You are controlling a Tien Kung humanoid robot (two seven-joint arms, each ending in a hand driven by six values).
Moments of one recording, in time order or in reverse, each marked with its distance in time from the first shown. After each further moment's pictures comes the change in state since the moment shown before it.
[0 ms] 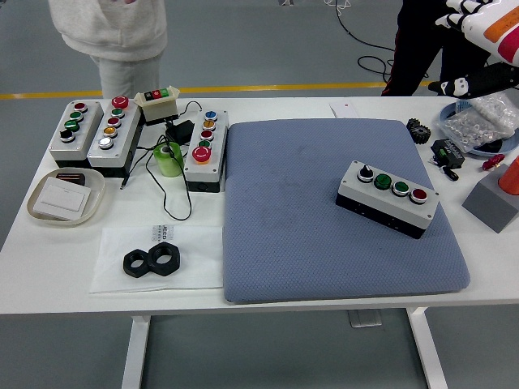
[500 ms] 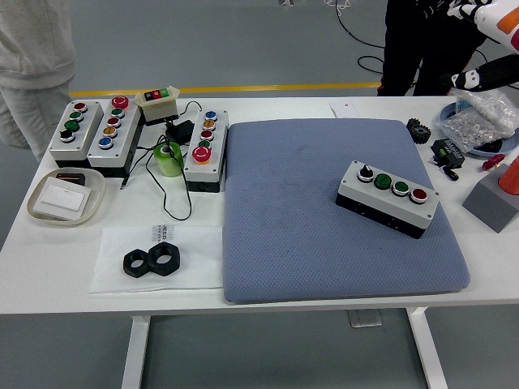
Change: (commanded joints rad) left arm 0.005 0.004 0.002 0.000 0.001 -0.001 0.000; right arm -0.002 -0.002 0.016 0.000 -0.013 0.009 0.003
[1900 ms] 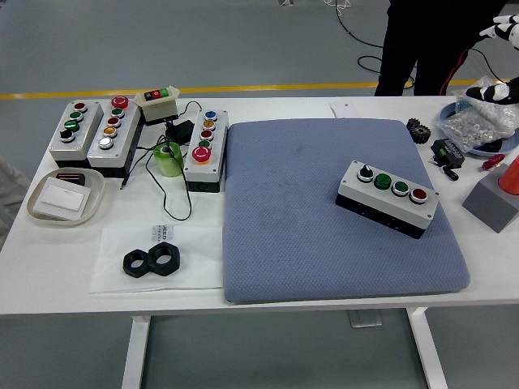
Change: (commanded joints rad) left arm -0.014 0.001 0.033 0.000 -0.039 0.002 -0.010; right arm -0.100 -0.058 0.050 -0.115 0.403 0.036 -0.019
